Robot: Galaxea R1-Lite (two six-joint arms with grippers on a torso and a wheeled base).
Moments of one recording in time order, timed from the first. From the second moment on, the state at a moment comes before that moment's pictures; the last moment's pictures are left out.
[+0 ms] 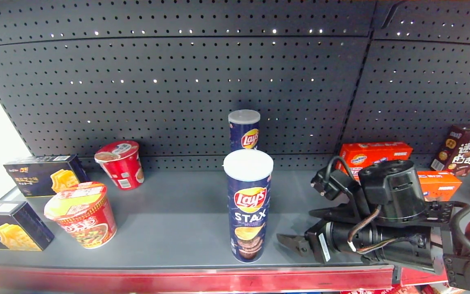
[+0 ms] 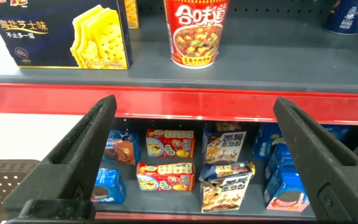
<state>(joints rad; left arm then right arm) 0.00 0.00 0.00 0.00 0.05 -0.04 0.72 1.65 -0.75 -0.38 -0.02 0.06</state>
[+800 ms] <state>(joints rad) 0.00 0.00 0.00 0.00 0.05 -0.05 0.68 1.43 -0.74 -0.37 -0.05 0.06</state>
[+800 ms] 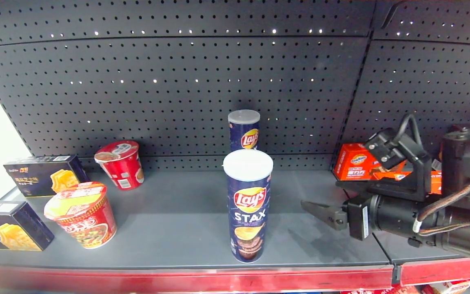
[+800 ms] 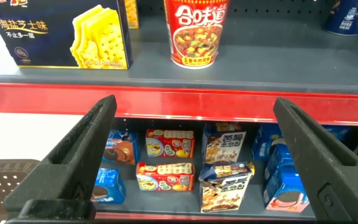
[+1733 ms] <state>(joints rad) 0.00 0.00 0.00 0.00 0.06 -0.05 0.04 0.45 -0.39 -0.03 -0.02 0.06</state>
